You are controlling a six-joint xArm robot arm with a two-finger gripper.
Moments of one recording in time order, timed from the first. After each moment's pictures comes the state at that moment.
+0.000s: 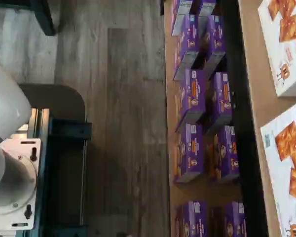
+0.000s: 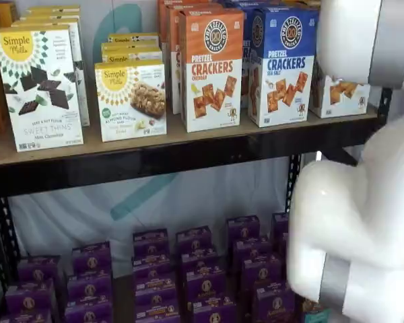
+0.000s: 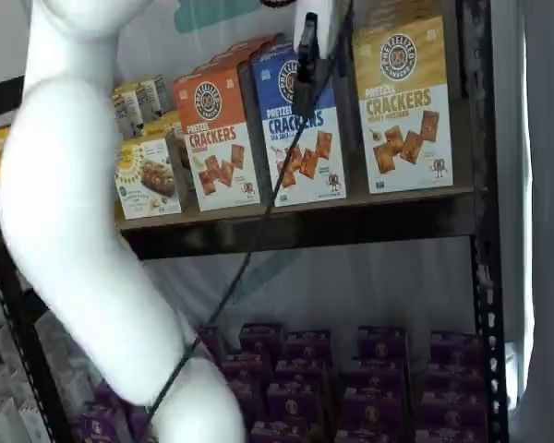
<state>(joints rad) -0.79 -0.37 -1.56 0.40 2.06 -2.17</state>
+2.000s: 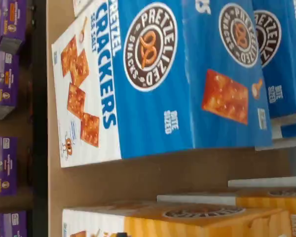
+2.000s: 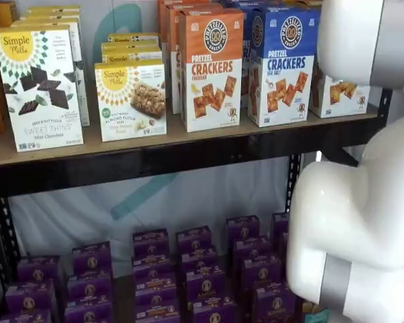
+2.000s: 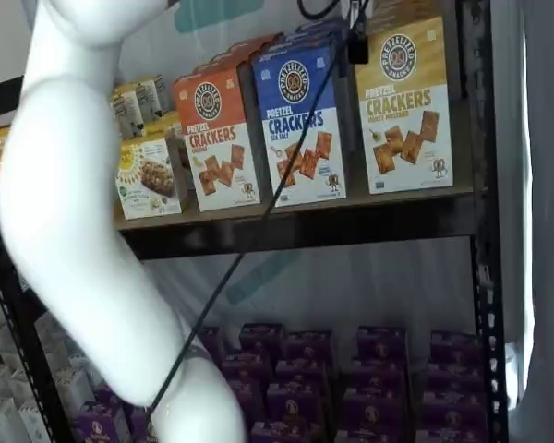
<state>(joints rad) -0.76 -0.36 -1.47 0.54 1.46 -2.23</state>
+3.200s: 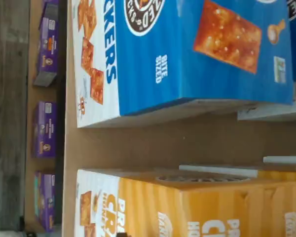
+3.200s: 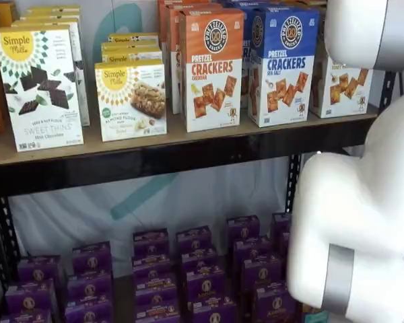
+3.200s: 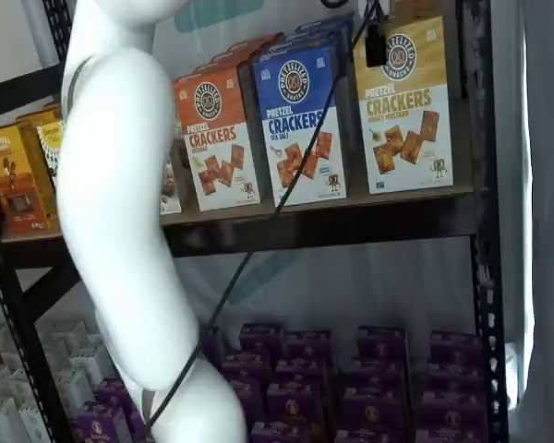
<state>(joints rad) -0.66 -0.18 -1.68 0.34 1.54 -2.17</state>
